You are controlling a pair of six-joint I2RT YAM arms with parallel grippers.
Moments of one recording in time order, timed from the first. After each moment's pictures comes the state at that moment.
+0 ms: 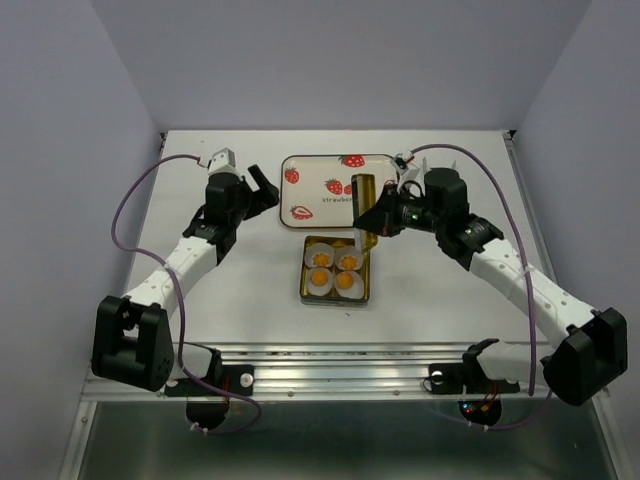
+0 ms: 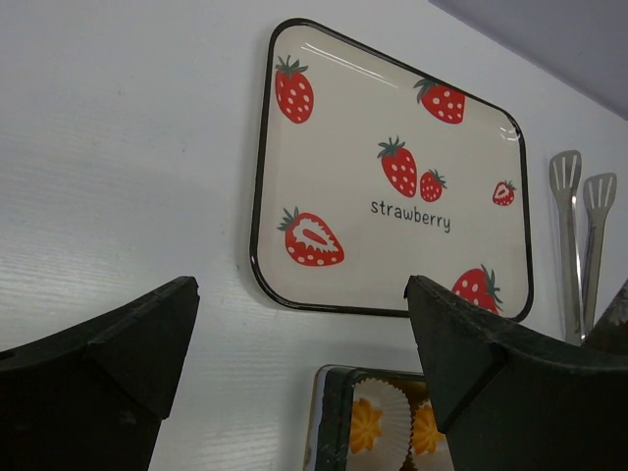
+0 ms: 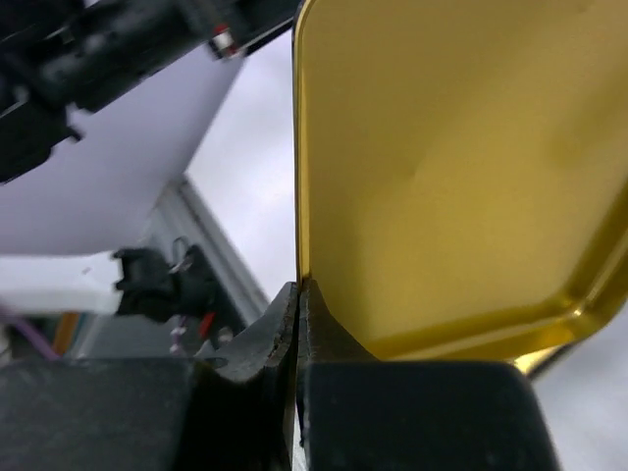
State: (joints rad) left arm -0.28 1.31 0.86 0.04 -0.08 -0.60; right arm 0.51 1.22 1.02 -0.15 -0.54 0.54
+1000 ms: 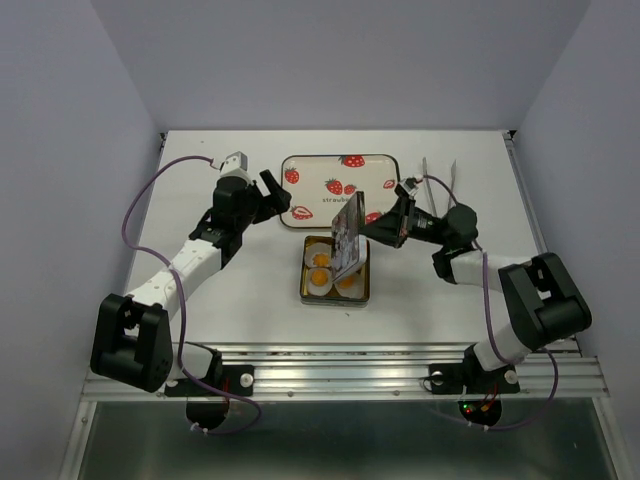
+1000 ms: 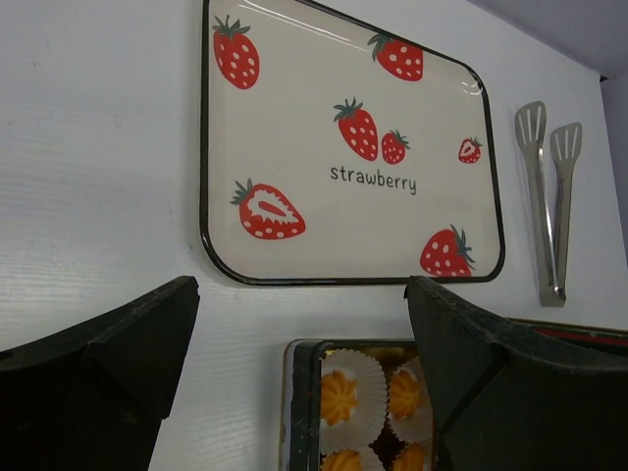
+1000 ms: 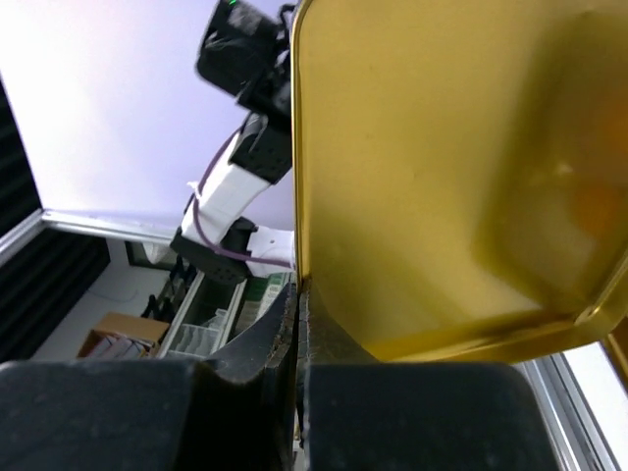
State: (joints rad) left arm -0.33 1.31 0.83 0.08 -0.01 -0.60; right arm 0.31 1.55 0.59 1.24 -1.00 1.70
